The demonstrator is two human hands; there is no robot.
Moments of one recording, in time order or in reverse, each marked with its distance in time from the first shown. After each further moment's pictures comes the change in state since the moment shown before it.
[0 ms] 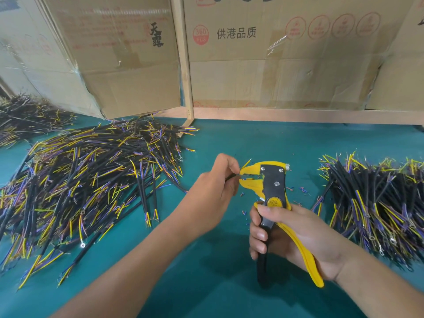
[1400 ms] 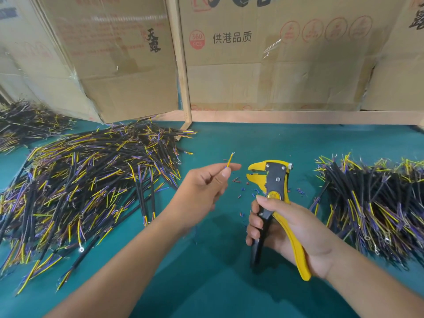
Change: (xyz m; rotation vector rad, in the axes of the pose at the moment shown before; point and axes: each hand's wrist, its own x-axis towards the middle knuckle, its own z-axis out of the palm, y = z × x) left_hand 0.005 -0.009 -0.005 -0.499 0.011 -0.253; right_hand 0.008 0.001 0.002 0.116 0.192 -0.042
